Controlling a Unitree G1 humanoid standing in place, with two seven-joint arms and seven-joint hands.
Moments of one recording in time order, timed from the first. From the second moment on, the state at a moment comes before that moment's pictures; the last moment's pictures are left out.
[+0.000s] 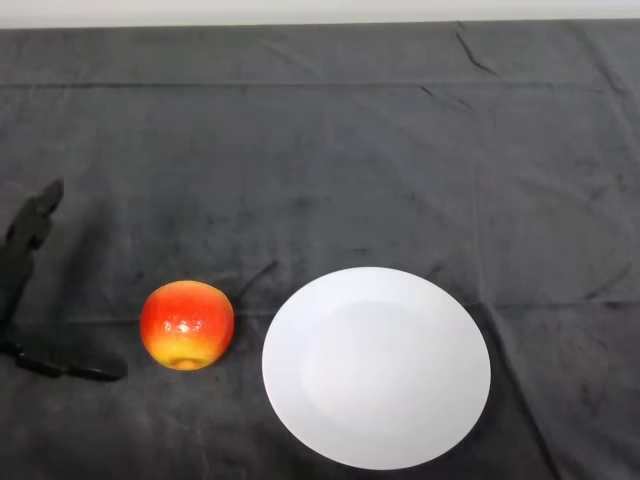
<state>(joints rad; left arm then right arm) -0.53 0.55 0.01 1.23 0.12 -0.74 -0.15 -0.83 -0.50 -1.84 1.31 1.66 0.65 0.51</state>
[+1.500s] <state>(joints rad) -0.57 0.43 -0.15 1.12 0.21 -0.77 -0.26 -0.83 -0.50 -1.84 1.31 1.66 0.65 0.51</state>
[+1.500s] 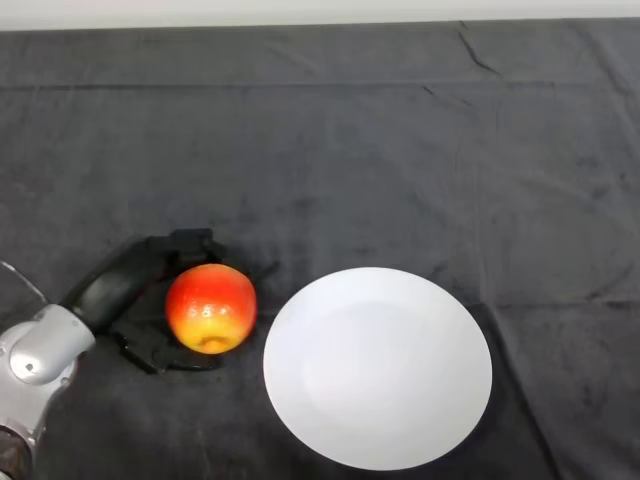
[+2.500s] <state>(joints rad) -0.48 0.29 -0.32 0.75 0.26 -0.72 -0.15 -0.83 -0.50 -1.84 1.31 1.66 0.65 0.51</state>
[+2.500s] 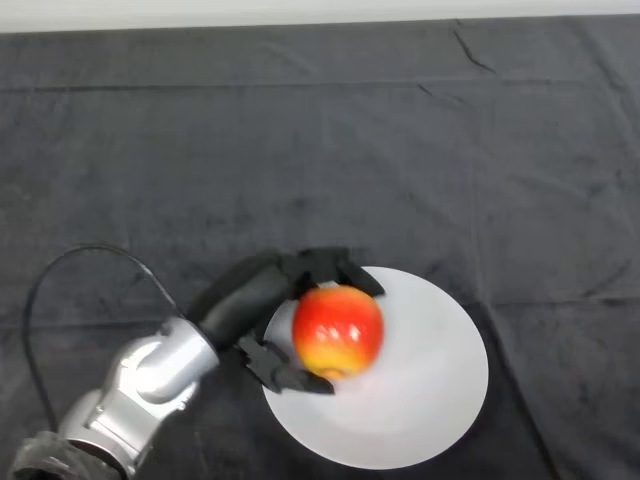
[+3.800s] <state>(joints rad) -0.55 0.25 -0.57 0.83 0.26 -0.76 0.04 -0.83 -0.50 -1.84 1.31 1.66 0.65 0.51</state>
